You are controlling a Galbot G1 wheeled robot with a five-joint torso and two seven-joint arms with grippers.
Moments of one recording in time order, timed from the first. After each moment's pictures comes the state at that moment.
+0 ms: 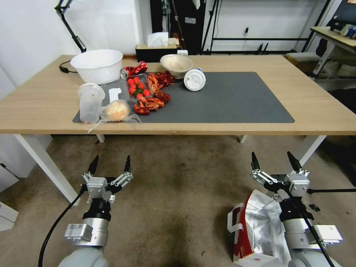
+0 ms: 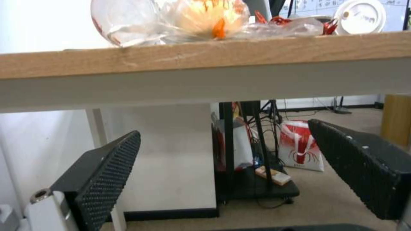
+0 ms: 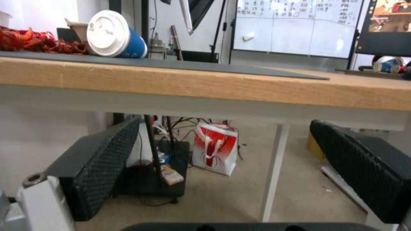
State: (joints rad) left arm 1.76 -1.41 -0.53 -2.24 -0.14 -0.19 -0.08; right arm -1.78 1.49 0.70 2.33 0.11 0.11 -0.06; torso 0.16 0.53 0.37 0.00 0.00
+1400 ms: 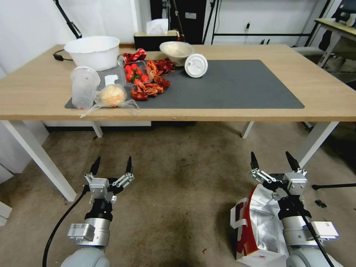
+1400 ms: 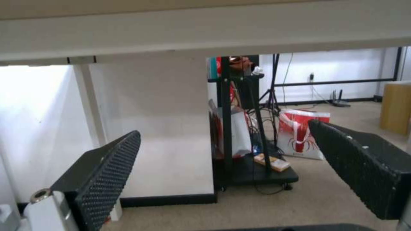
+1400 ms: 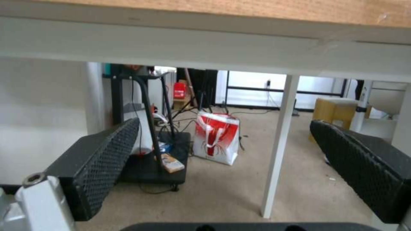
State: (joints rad) left arm 1.75 -1.42 -0.52 -2.22 -0.13 -0.20 -0.07; right arm -1.76 1.48 0.70 2.31 0.12 0.10 -0.06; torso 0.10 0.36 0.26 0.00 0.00
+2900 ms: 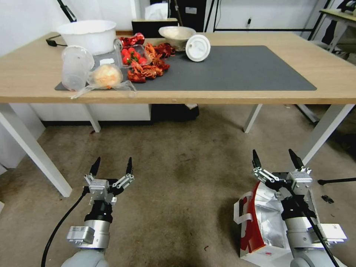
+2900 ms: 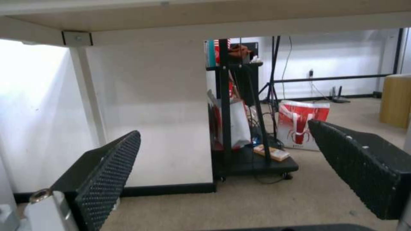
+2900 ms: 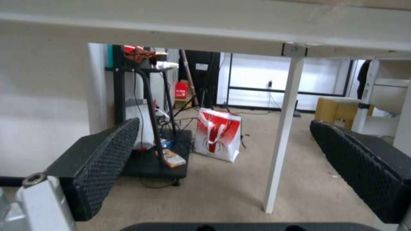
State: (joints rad) left arm 1.77 -1.42 -0.52 -2.23 -0.12 -0.21 -0.07; right arm -1.78 1.48 0.70 2.36 0.13 0.09 -0.06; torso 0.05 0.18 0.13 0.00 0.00
